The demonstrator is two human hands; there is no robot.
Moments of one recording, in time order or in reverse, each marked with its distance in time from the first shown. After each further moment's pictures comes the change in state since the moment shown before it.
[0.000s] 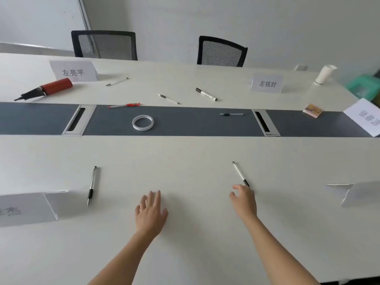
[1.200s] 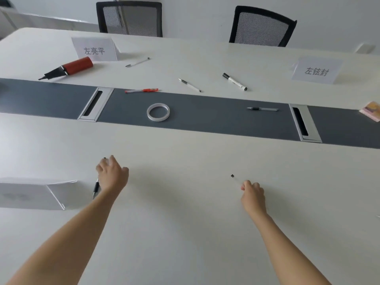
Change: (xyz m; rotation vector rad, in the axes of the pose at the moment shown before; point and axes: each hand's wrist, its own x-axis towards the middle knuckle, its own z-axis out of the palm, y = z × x) left_hand 0.099 -0.063 -0.086 -0.175 0.338 -0.516; right_hand 0.081 -0.006 0.020 -0.388 -0.165 -0.114
